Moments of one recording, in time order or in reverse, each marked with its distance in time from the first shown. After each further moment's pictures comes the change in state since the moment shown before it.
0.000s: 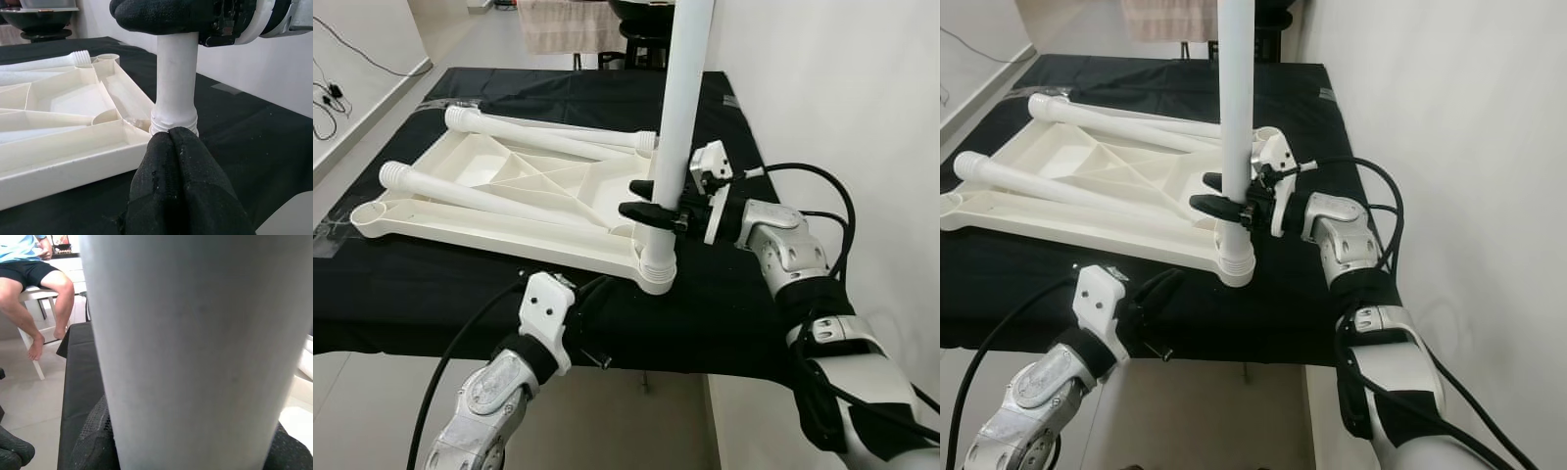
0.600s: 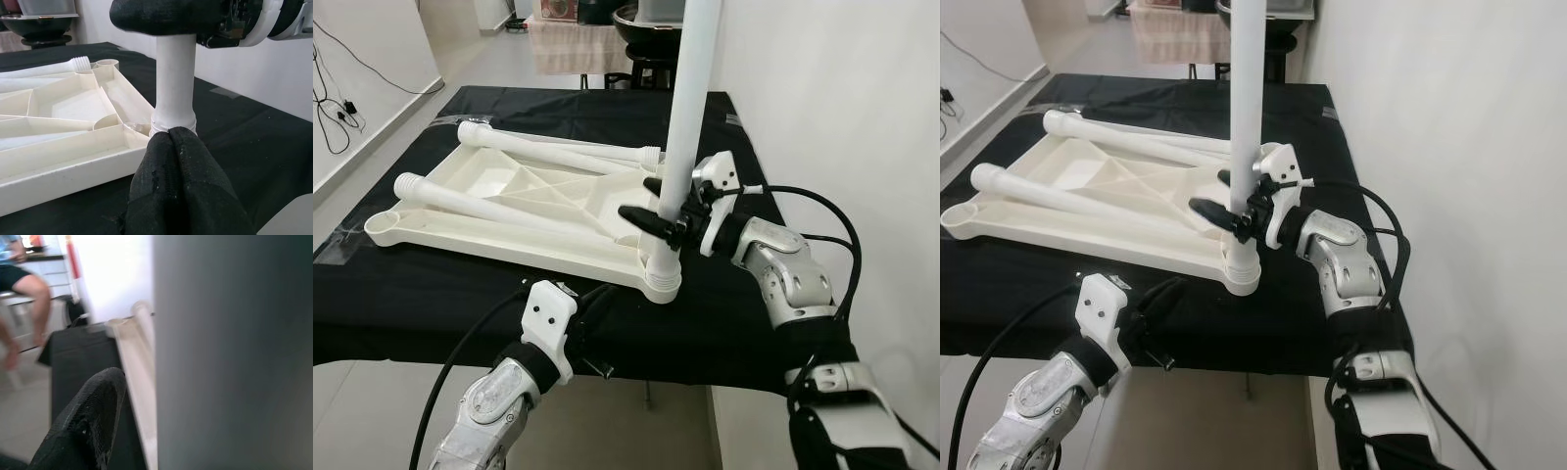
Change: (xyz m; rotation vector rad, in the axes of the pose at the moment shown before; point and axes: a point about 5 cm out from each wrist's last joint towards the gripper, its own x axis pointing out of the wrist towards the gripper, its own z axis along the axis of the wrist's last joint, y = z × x) left arm 0.004 -0.001 0.002 0.002 -0.022 -0.007; right arm 0.002 0.015 0.005 0.010 -0.009 -0.065
